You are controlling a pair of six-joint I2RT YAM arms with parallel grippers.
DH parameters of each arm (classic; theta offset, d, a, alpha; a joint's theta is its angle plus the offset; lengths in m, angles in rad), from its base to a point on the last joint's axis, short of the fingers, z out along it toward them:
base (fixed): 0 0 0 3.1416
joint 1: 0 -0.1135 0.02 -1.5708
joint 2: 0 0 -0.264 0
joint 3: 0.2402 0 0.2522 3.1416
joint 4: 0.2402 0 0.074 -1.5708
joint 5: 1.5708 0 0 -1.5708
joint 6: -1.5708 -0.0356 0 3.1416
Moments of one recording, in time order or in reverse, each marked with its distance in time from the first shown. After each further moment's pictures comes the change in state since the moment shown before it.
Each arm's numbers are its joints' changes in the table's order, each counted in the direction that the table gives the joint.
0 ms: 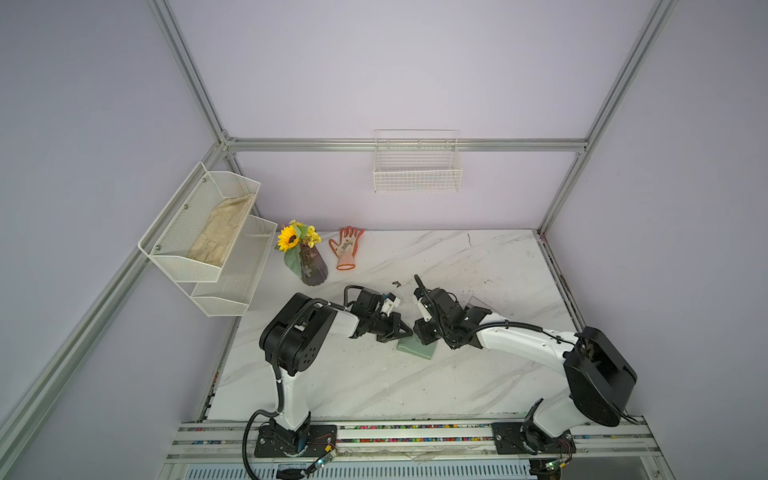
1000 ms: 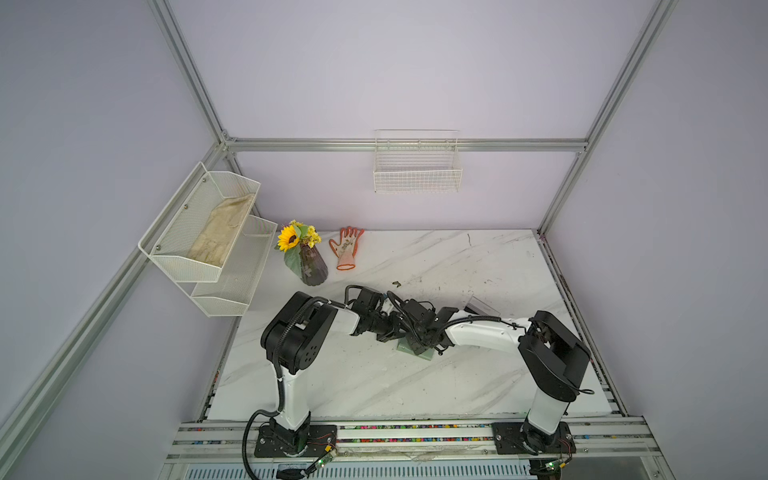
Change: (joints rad) left arm -0.006 -0.014 0.028 0.049 0.021 -0.008; right arm -0.079 -0.222 0.144 0.184 0.183 -0.003
